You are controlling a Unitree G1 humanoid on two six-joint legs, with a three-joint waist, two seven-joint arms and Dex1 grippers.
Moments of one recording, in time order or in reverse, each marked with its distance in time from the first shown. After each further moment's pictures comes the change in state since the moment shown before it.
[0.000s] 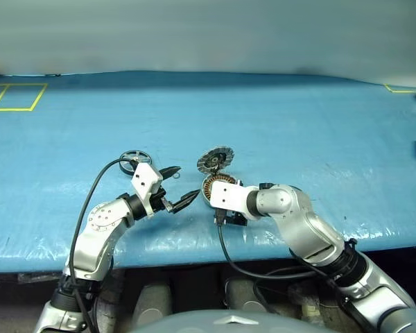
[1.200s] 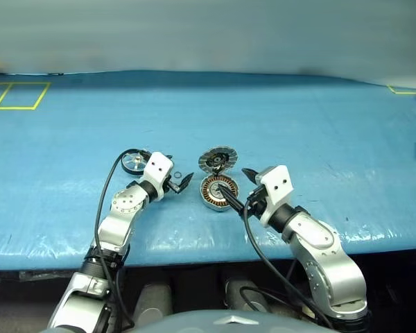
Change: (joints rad) left arm -0.215 -0.109 -0.052 0.372 0.290 -0.079 0.250; right arm 0.479 0.341 -0.515 -0.248 0.443 -0.159 -0.483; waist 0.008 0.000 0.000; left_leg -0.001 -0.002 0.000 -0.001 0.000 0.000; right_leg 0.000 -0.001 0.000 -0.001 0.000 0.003
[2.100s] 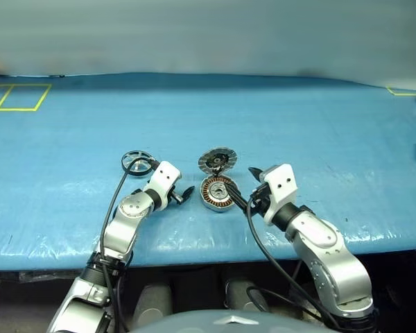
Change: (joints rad) left arm 0.052 0.001 -0.066 -0.110 0.063 0.223 0.010; right arm -0.009 -0.064 0.017 0.011 0.043 0.000 -0.073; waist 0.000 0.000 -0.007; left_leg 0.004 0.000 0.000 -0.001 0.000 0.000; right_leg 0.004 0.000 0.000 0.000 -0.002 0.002
